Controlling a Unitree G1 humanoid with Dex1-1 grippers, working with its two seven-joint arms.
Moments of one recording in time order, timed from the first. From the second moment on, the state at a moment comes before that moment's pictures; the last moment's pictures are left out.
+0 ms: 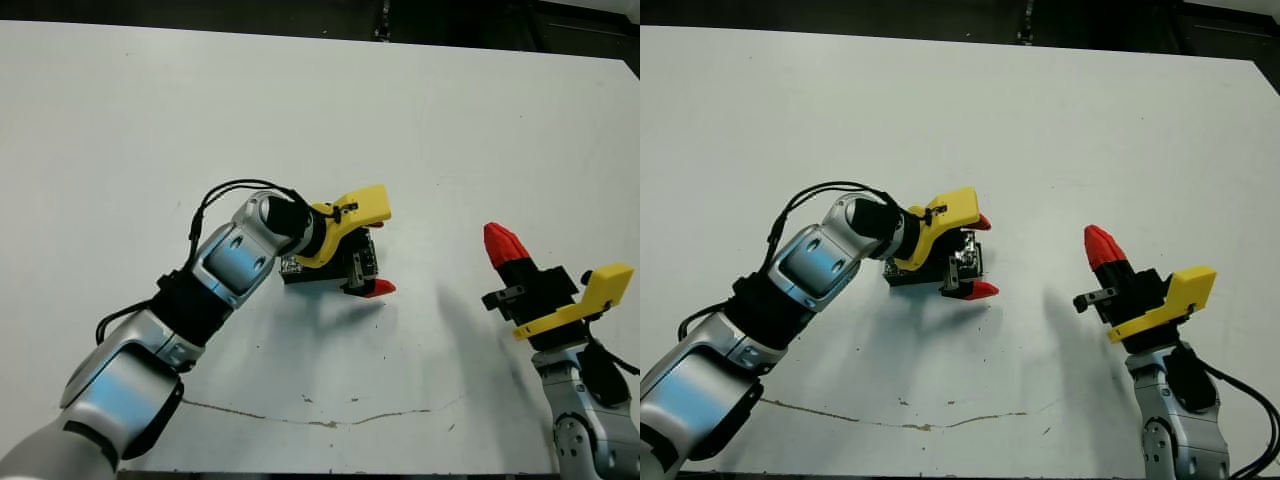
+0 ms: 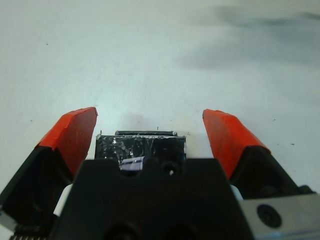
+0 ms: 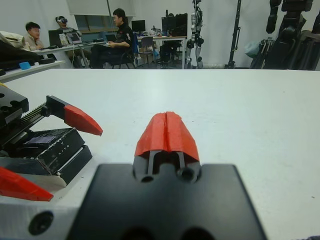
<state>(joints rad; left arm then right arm) -0.80 0.25 -0.52 0.19 -0.02 0.56 -0.97 0.09 -0.28 -0.19 -0.21 0.44 0.00 0.44</state>
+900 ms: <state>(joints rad) -0.68 0.18 -0.17 -0.10 -0.35 0.54 -0.79 0.07 -0.29 -0.27 -0.18 0.47 -0.01 0.44</state>
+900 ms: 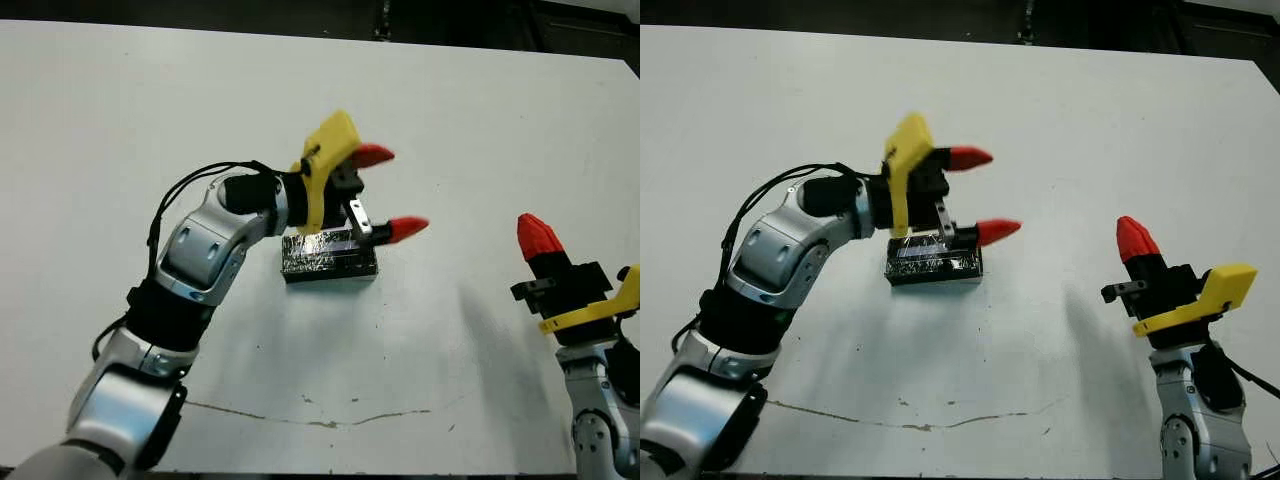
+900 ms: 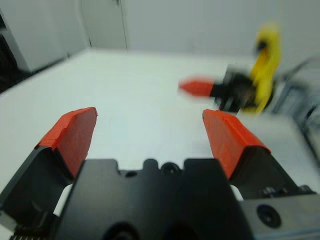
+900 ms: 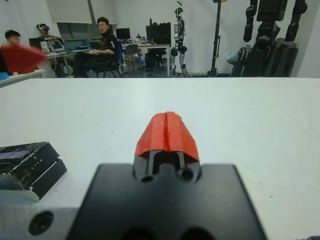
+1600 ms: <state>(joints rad) -0.70 0.74 -0.12 0.17 -0.32 0.22 -1.40 0.07 -0.28 -0.23 -0.18 0.46 0.00 0.43</state>
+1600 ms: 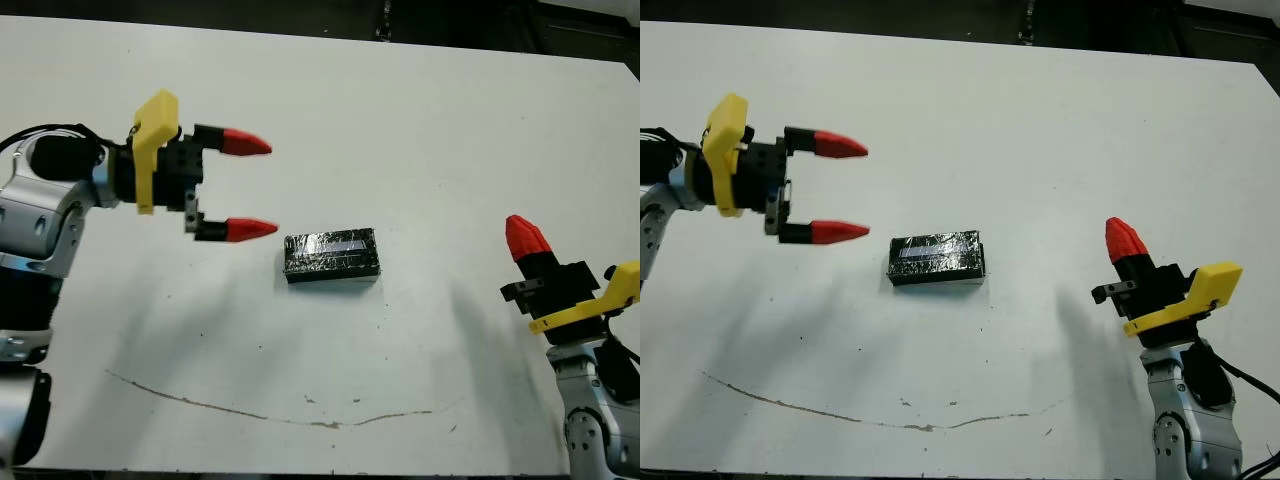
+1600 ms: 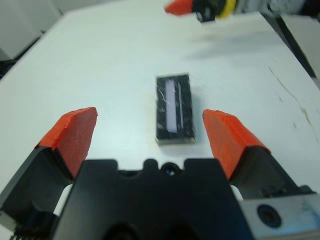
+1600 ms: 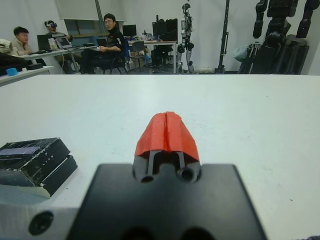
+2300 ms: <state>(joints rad) -0.64 0.67 -0.20 0.14 -0.24 0.20 -1.25 0.08 -0.28 -0.21 -0.18 0.45 0.00 0.43</state>
